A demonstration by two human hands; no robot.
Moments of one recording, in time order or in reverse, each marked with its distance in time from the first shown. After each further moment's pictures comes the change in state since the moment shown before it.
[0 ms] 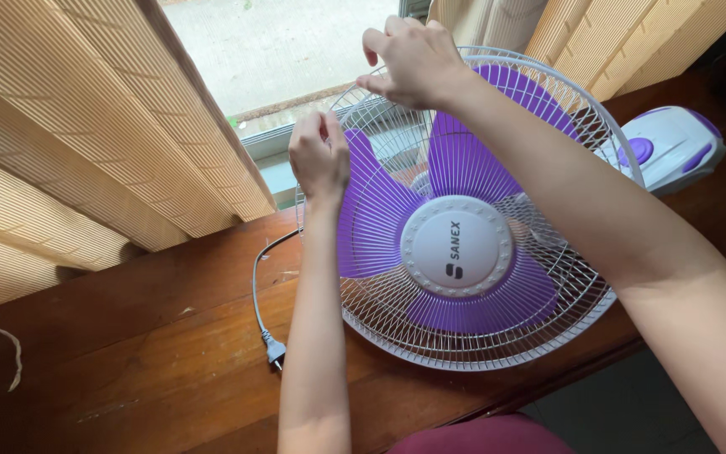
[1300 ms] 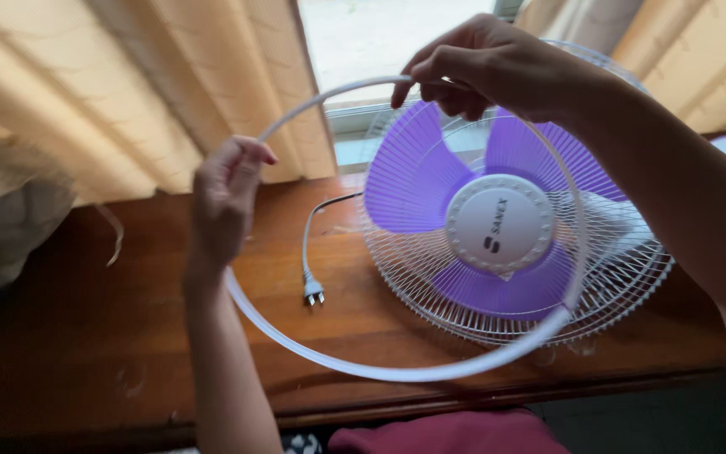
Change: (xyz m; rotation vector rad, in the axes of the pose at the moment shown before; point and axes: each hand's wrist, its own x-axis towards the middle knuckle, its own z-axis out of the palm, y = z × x) left_hand -0.074 0.074 -0.289 -0.270 -0.217 0.055; right_hand -0.065 -0.084 -0.160 1.281 -0.506 0.016
